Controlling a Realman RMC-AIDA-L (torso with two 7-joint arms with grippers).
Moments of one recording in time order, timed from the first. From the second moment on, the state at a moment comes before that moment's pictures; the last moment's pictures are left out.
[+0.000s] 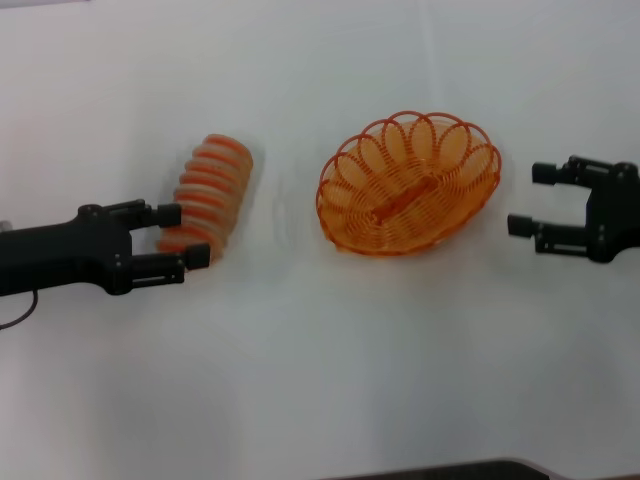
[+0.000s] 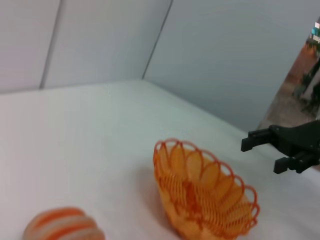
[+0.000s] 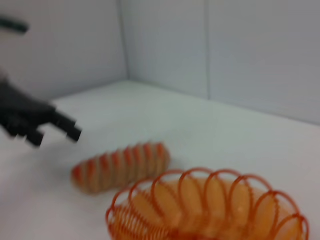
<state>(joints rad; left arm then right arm) -0.44 -2.04 0.77 0.57 1.98 1.59 -1.41 0.33 2.08 -0.41 -0.73 -2.16 -1.66 1.14</state>
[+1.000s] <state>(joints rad) -0.46 -2.06 0.70 0.57 1.99 1.59 -1.43 0.62 1.95 -0.44 -0.76 -2.33 -1.55 2.15</state>
